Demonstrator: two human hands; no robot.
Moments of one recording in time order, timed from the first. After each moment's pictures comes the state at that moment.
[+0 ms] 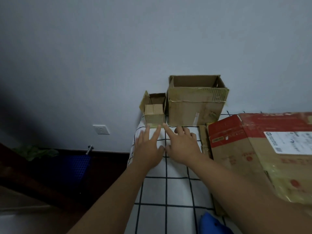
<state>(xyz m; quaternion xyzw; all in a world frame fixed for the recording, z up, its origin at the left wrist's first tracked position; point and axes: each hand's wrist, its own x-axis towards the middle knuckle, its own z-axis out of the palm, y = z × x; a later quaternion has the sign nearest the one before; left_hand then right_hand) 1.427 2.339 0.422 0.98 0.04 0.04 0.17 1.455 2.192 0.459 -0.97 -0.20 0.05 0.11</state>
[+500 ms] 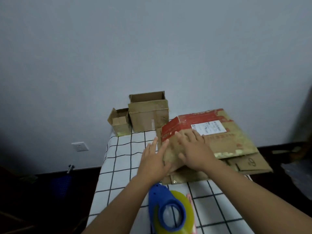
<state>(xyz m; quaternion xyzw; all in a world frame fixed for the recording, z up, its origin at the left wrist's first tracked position) 1.310 2.167 0.500 0.98 -0.10 0.01 0.17 1.331 1.987 0.537 -0.99 -0.13 0.02 0.09</state>
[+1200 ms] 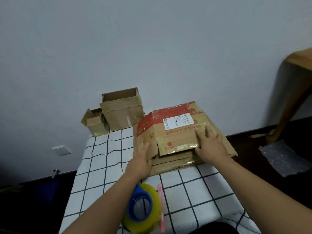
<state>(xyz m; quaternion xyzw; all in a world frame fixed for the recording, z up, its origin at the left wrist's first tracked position) 1.312 2.099 0.473 0.97 0.01 -0.11 0.20 1.316 1.829 0.496 -0.98 0.08 0.05 0.15</state>
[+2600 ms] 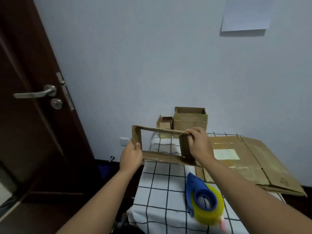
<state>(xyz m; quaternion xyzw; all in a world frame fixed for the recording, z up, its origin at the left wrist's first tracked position) 1.164 2.331 0.590 0.85 0.23 0.21 0.43 1.247 2.107 0.604 -0.89 -0.14 -0.17 0.40</state>
